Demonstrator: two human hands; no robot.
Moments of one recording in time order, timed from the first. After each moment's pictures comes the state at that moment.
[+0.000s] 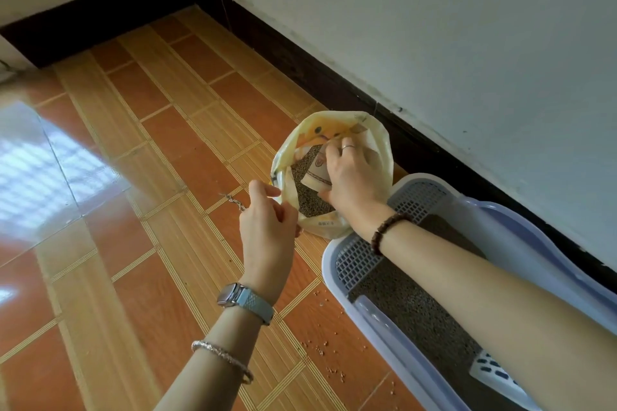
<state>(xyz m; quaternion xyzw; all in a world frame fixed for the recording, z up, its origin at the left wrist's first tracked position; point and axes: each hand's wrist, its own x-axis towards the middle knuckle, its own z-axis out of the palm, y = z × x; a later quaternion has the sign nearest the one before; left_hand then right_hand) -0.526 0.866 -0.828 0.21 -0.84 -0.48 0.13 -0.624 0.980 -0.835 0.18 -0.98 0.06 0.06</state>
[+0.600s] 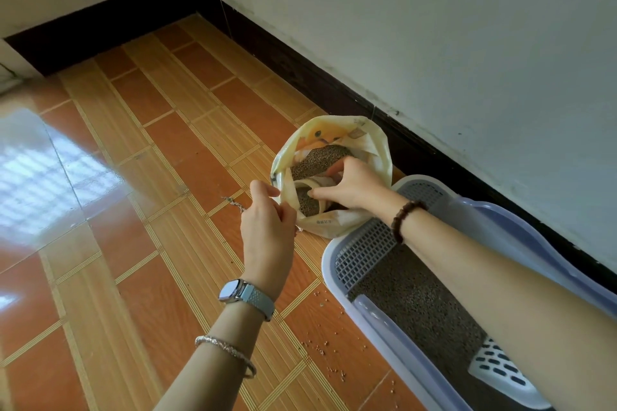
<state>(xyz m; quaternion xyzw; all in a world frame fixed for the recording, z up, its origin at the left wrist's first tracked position) -0.526 0.867 -0.826 0.20 -0.86 -0.45 0.13 -0.634 0.998 -0.815 0.06 -0.91 0.33 -0.23</state>
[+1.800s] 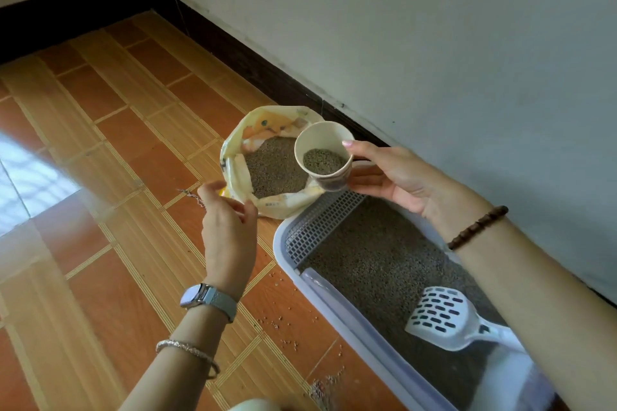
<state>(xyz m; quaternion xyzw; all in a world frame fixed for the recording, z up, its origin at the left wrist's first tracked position) -0.495 0.896 -0.824 0.22 -0.85 -0.45 0.15 -0.588 1.117 -0.753 -0.09 -0.68 0.67 -0.28</state>
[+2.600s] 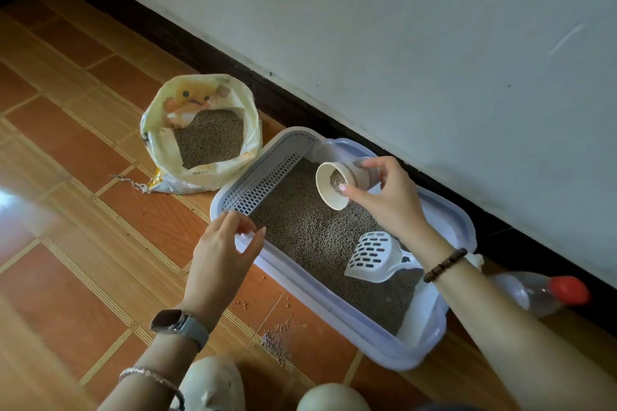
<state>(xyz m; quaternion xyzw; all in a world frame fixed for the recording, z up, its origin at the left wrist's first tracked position) -0.420 0.954 -0.853 -0.05 -0.93 -0.35 0.05 -0.479 1.221 -0.810 -0.09 -0.89 0.44 -0.01</state>
